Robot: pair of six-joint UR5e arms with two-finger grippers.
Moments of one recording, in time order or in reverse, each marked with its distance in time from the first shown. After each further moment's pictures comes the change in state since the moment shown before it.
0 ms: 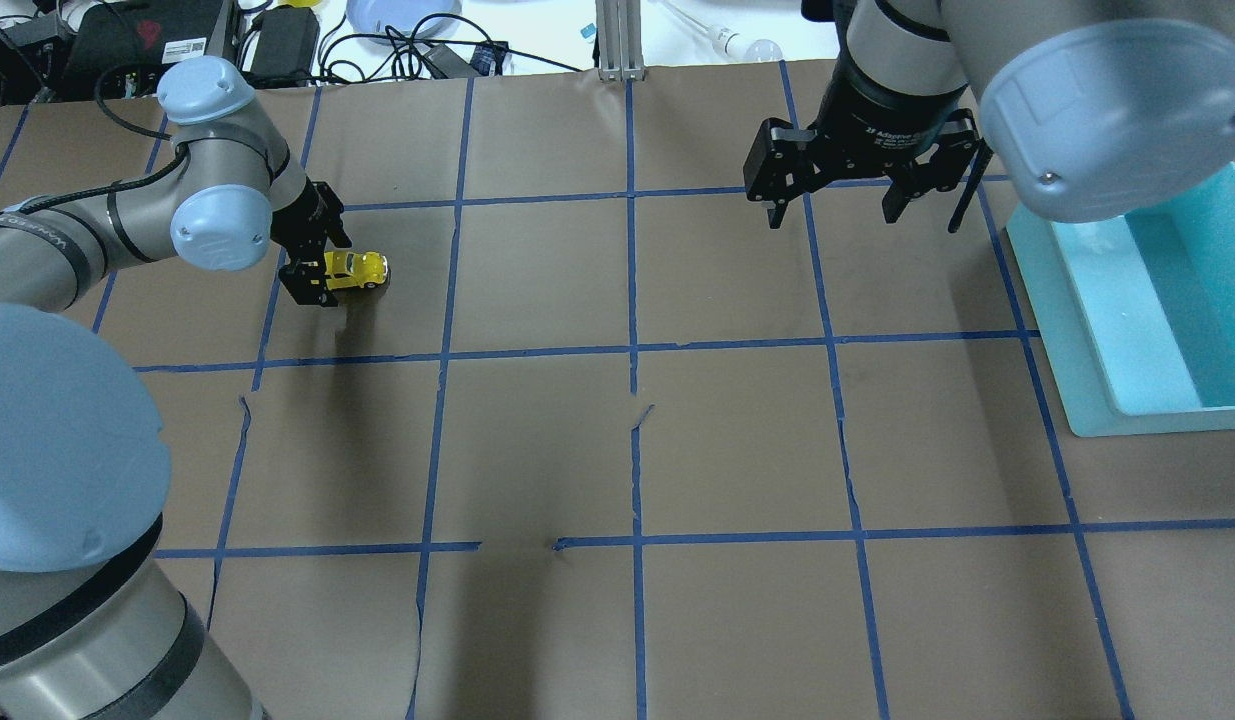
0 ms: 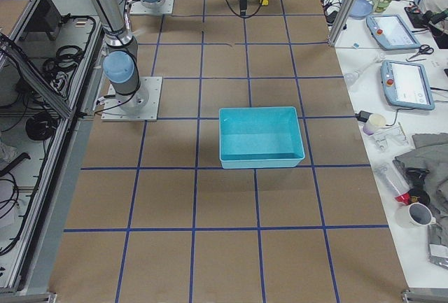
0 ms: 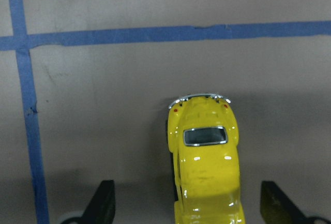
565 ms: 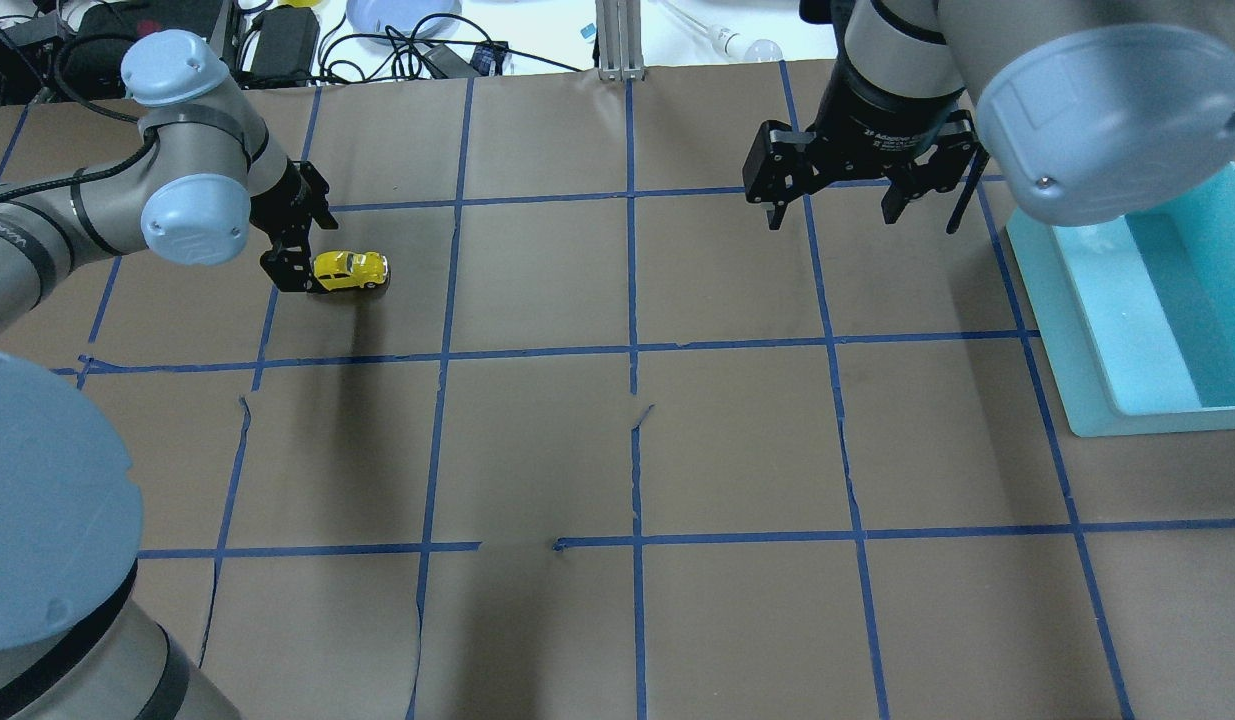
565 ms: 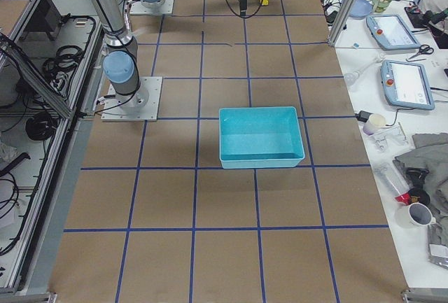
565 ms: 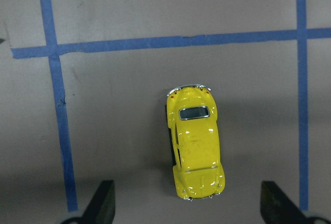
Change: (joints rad) left arm 0.000 0.075 -0.021 -0.002 -0.002 0.013; right arm 0.002 0.000 0.004 -0.009 -0.003 -0.002
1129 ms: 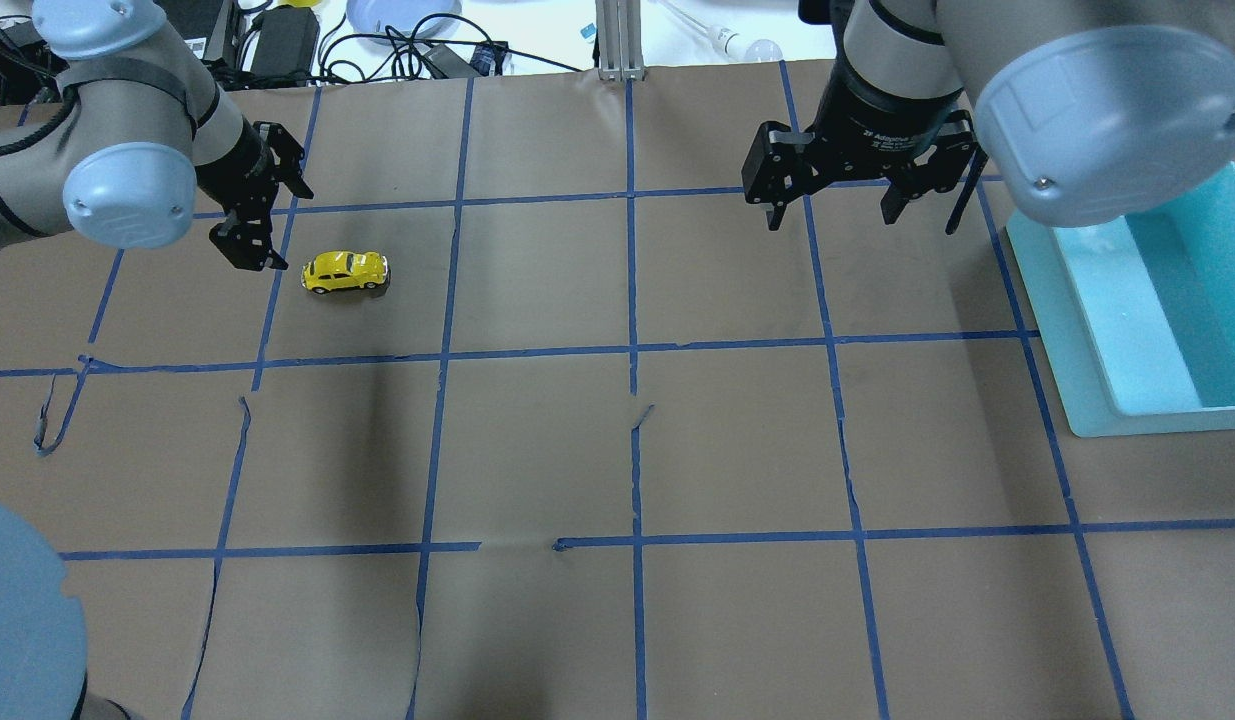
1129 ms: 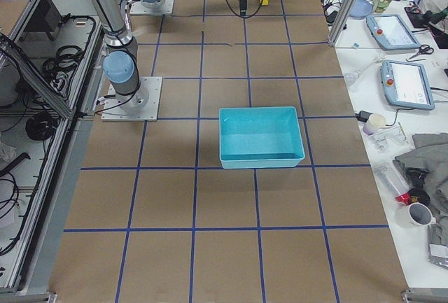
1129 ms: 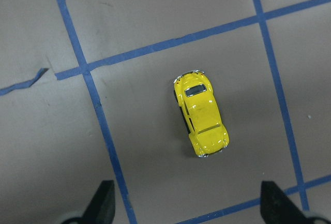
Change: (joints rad) left arm 0.000 0.149 -0.024 -0.049 -0.006 0.094; right arm 0.002 0.000 0.000 -0.001 -0.003 0.000
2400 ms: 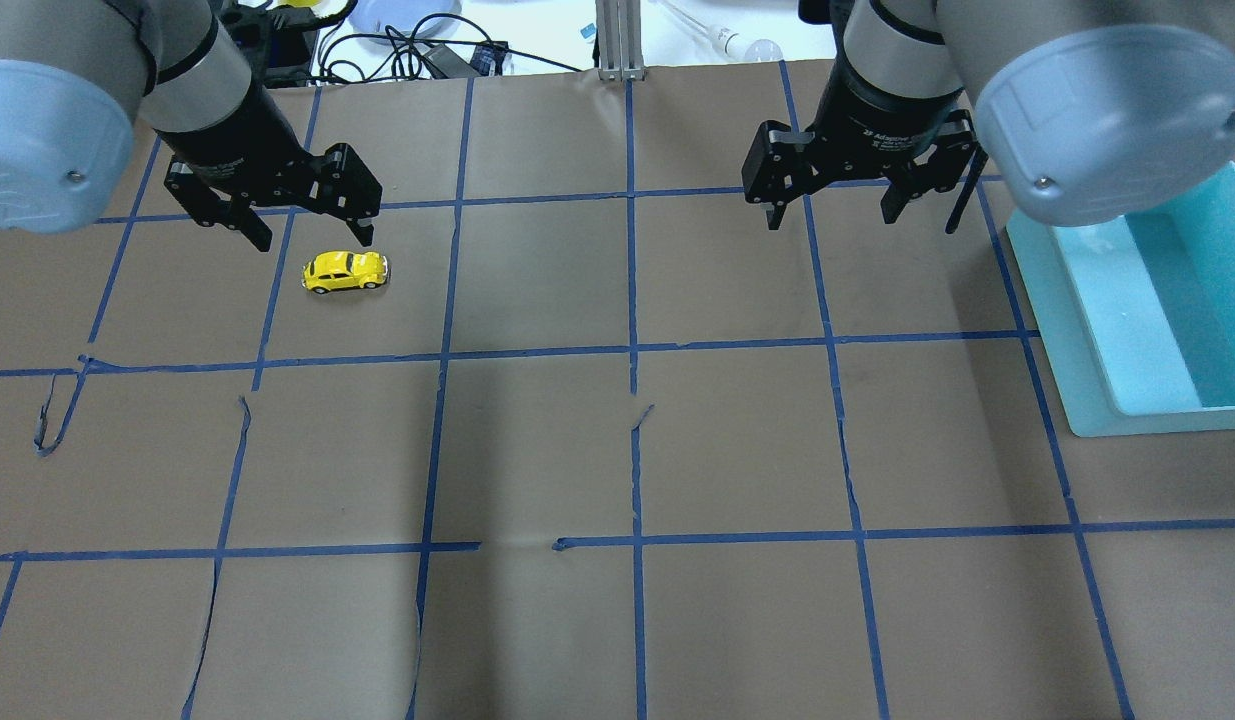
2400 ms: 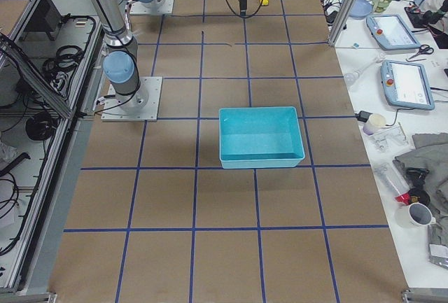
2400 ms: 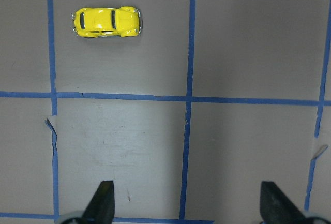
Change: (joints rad) left arm -0.135 0.300 0.043 -0.415 -0.017 1.077; right arm 0.000 0.000 0.000 0.000 0.000 0.000
